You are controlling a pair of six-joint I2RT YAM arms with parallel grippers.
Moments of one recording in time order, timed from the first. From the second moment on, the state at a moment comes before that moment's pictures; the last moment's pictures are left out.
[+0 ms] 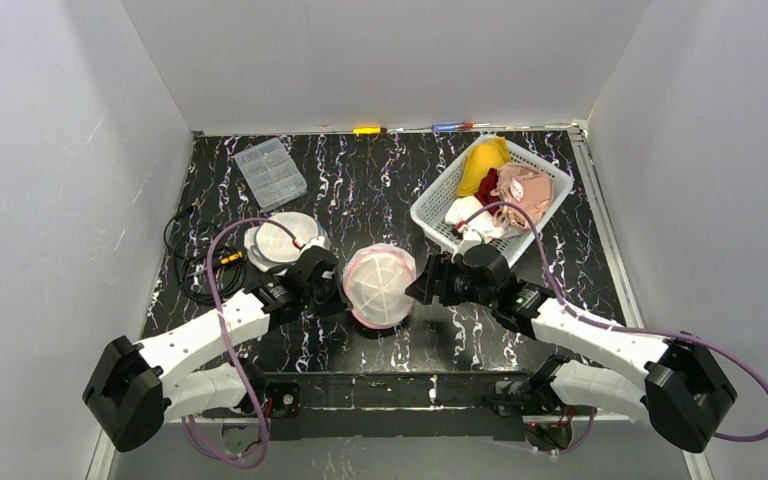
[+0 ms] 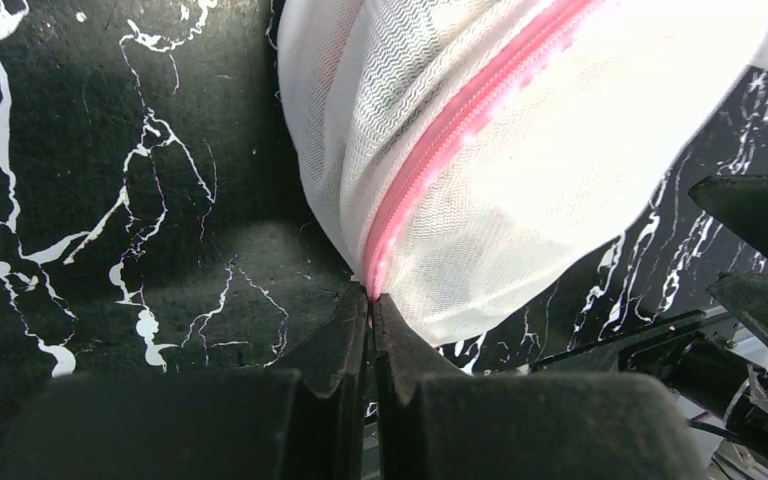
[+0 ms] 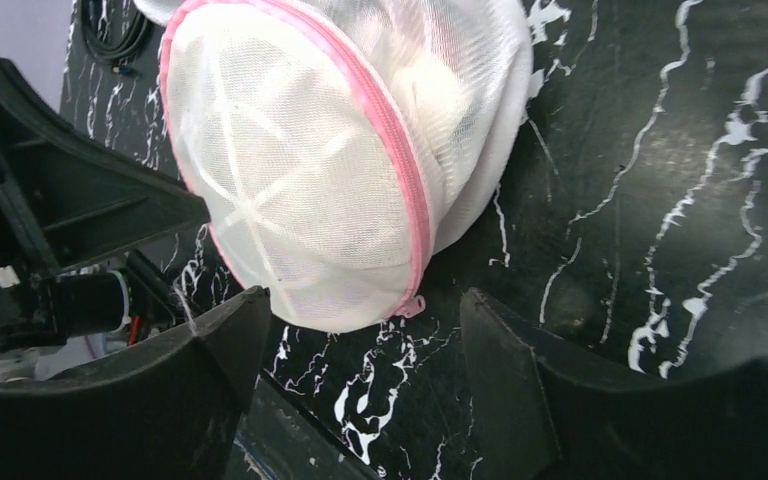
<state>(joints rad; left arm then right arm) -0.77 1.05 0.63 -0.48 -0.08 -0.91 0.82 1.03 0.51 -0.02 -0.08 0.71</state>
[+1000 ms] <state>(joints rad) -0.66 1.21 0.70 -0.48 0.02 -0.85 0.72 1.32 0.51 0.30 -0.37 0.73</state>
